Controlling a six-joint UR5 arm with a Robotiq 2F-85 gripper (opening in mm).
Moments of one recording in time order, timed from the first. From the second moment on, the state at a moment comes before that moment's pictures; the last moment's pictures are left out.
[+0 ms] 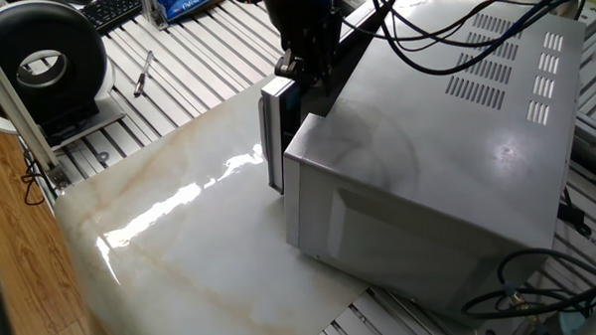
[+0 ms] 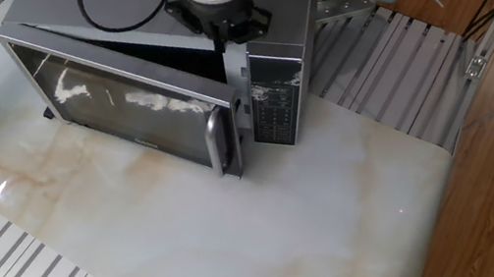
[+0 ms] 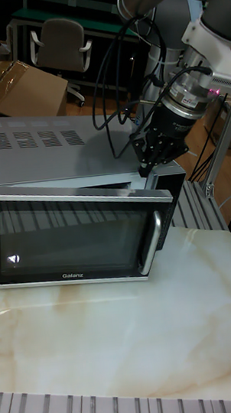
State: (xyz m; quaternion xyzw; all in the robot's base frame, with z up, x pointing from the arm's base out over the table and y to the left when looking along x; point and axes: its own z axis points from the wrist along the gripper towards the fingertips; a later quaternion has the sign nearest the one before) arm 0.453 0.061 0.265 0.13 -0.98 0.08 0.11
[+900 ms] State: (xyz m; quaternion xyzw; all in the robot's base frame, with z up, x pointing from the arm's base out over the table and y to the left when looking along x) arm 0.497 0.057 0.234 0.16 -0.98 0.09 0.06
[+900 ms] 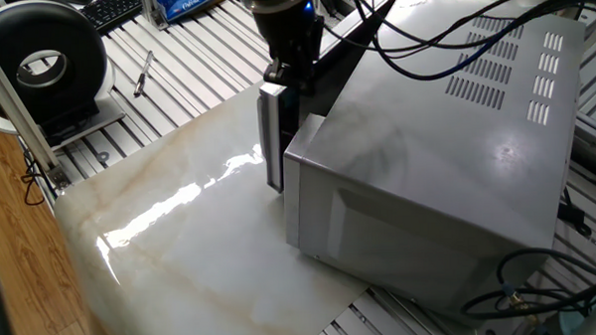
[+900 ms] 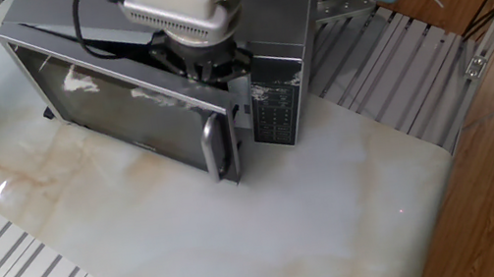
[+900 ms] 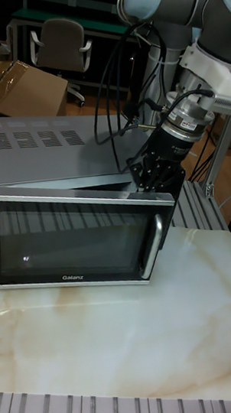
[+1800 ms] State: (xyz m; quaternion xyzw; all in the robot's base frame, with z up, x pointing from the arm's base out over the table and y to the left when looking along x) arm 0.508 0.064 0.236 0.14 -0.99 0.06 0.02
